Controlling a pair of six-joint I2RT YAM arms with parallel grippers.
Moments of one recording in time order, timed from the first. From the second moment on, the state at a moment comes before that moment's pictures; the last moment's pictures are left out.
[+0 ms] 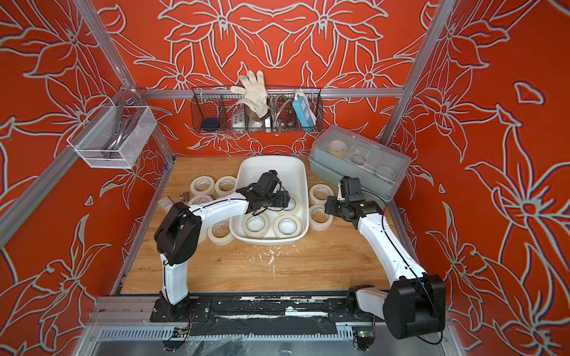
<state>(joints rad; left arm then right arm) -0.64 2.00 1.48 -0.30 -0.06 -0.52 0.18 1.22 0.97 -0.66 -0.07 0.37</state>
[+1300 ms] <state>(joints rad) -0.61 2.09 1.51 -0.42 -0.18 -0.62 0.18 1.22 0.97 -0.67 -0.13 0.37</state>
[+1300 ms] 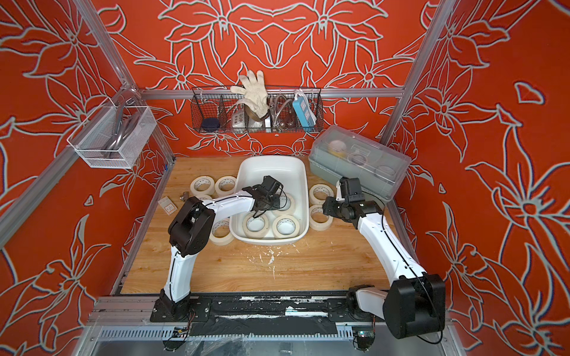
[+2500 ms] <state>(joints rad) -0.63 1.51 1.15 -0.36 -0.36 -0.53 0.69 1.53 1.43 -0.64 0.01 0.43</state>
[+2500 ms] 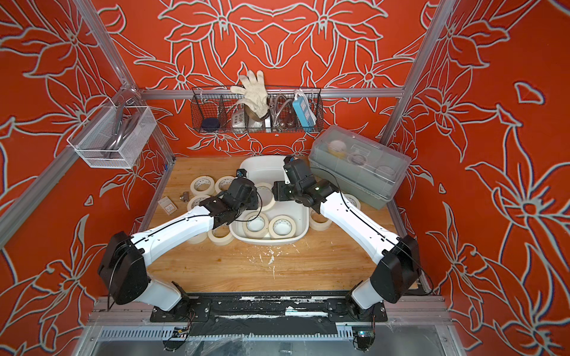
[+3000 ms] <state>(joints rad) -0.63 1.49 1.15 -0.35 -0.31 -0.55 0.73 1.66 1.51 -0.70 0.13 0.36</state>
